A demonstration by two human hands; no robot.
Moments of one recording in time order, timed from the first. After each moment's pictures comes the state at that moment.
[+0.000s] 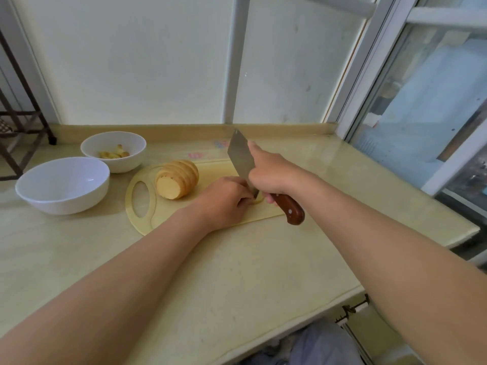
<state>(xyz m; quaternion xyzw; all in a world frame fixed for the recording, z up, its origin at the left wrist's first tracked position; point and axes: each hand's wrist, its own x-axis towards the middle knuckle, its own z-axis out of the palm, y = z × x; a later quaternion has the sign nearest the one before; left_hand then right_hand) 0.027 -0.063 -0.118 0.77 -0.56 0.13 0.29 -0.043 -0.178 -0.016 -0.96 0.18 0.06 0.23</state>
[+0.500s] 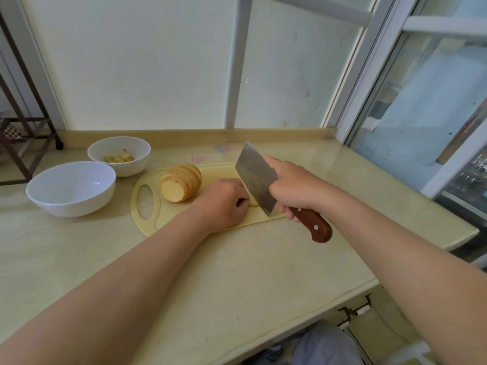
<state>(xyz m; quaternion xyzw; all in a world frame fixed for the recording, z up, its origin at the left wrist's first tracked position) 0.027 -0.056 -0.116 0.80 -0.51 0.11 0.30 -0.076 -0.198 -0.021 -0.92 0.20 0.05 0.33</state>
